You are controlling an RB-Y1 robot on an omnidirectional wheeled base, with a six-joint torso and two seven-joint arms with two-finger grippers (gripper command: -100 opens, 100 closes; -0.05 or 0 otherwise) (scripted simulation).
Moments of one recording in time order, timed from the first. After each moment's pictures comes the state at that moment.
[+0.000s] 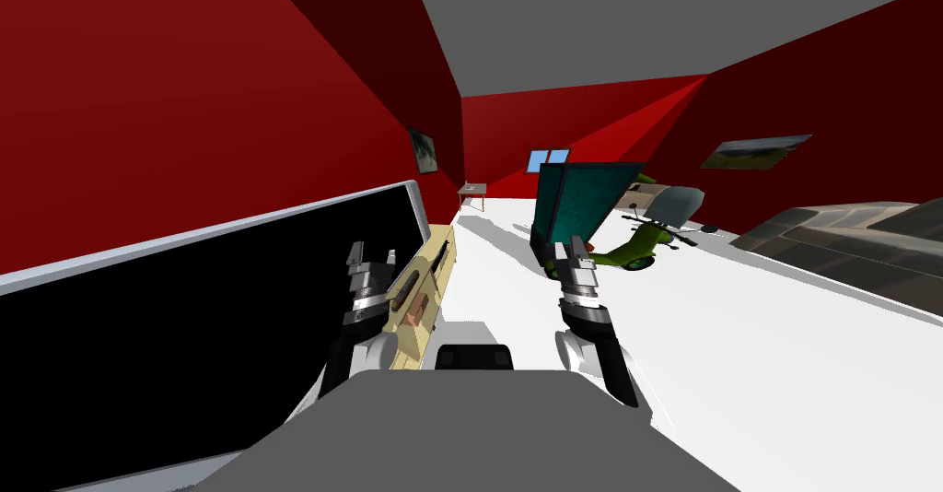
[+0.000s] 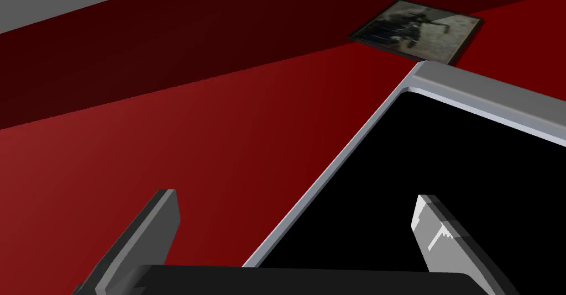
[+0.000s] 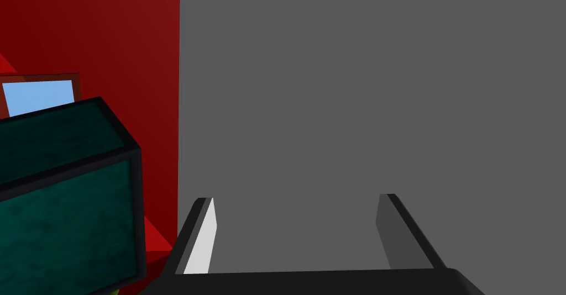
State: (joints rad) left arm 0.54 -0.03 0.01 -2.23 0.12 -0.44 0.10; right arm 0.52 -0.05 -0.06 -2.23 0.04 -0.51 -0.01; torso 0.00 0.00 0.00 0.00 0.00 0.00
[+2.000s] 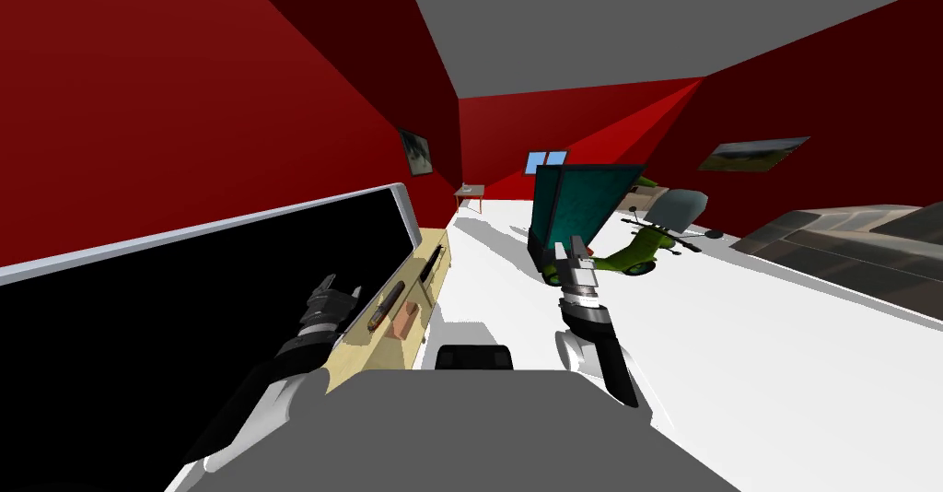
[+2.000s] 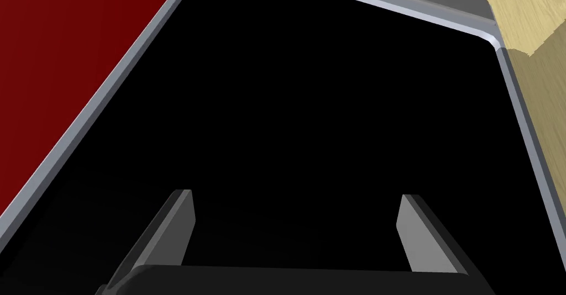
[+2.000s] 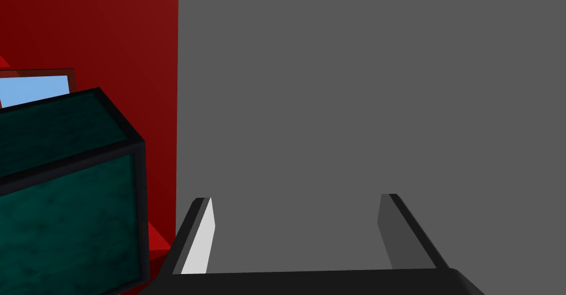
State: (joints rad) left arm 0.69 0.19 0.33 -2.14 0.58 -0.05 0.07; right arm 0.52 -0.05 -0.06 -2.23 0.04 -0.51 -0.01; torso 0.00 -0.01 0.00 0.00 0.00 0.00
